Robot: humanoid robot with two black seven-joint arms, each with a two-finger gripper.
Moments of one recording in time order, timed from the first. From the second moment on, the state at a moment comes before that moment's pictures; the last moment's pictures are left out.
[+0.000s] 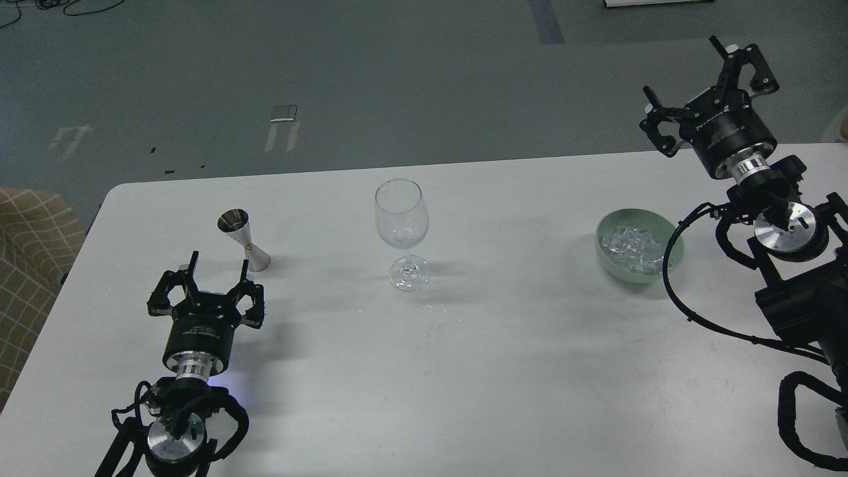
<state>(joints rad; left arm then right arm) 0.05 -0.02 -1.53 -1.24 0.18 -0.22 -0.16 0.63 -0.21 1.42 0.72 -0.31 0.43 0.02</state>
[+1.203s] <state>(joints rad) -0.15 -0.02 -1.52 -0.97 0.18 -0.24 -0.16 0.62 -0.20 1.41 0.71 -0.31 0.42 0.02</state>
